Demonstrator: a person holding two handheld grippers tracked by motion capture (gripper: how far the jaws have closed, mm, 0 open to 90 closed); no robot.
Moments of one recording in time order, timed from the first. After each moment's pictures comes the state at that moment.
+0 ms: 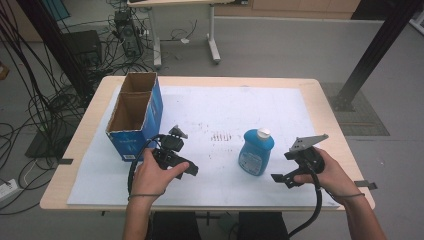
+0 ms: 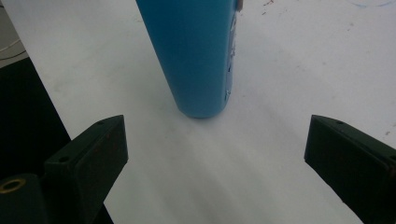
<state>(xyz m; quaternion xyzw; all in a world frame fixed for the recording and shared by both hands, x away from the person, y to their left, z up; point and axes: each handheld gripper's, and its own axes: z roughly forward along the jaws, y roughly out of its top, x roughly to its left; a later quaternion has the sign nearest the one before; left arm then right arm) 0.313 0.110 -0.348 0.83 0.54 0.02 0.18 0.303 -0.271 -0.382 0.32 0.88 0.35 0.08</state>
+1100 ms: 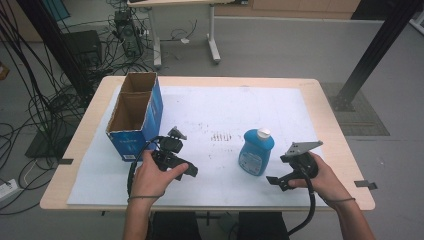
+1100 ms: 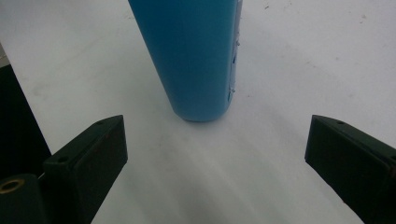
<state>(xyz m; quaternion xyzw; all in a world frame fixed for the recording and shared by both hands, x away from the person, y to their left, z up) 0.311 0.112 -0.351 0.82 0.54 0.01 0.18 0.304 -0.265 -0.406 0.32 0.87 0.36 0.09</state>
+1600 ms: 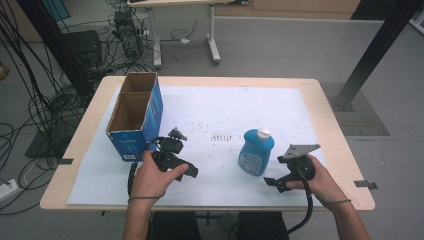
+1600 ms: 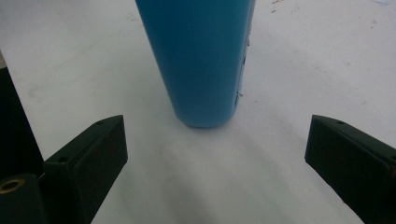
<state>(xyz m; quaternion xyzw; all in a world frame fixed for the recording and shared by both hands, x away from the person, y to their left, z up) 0.310 0.110 -0.352 0.82 0.54 0.01 0.18 0.303 -0.261 -0.417 0.32 0.86 0.38 0.10</state>
